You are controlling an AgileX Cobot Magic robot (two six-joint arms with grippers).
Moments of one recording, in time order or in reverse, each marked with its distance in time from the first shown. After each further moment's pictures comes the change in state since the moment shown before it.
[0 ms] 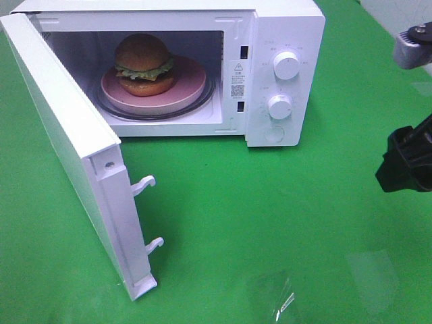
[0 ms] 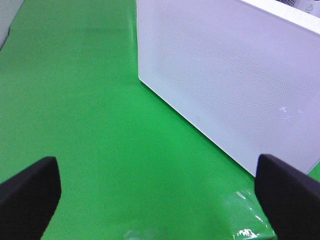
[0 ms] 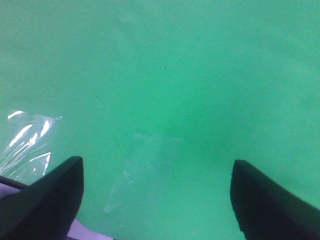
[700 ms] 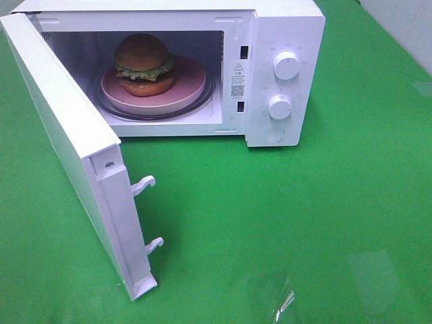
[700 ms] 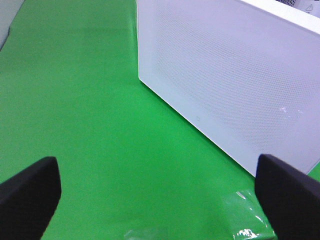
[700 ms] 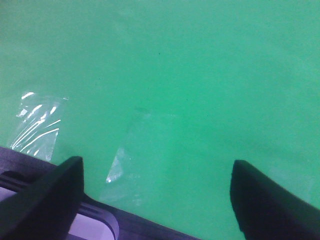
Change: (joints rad) left arm 0.000 0.000 0.000 0.000 0.000 0.000; right arm 0.000 -0.317 0.069 0.002 0.133 0.005
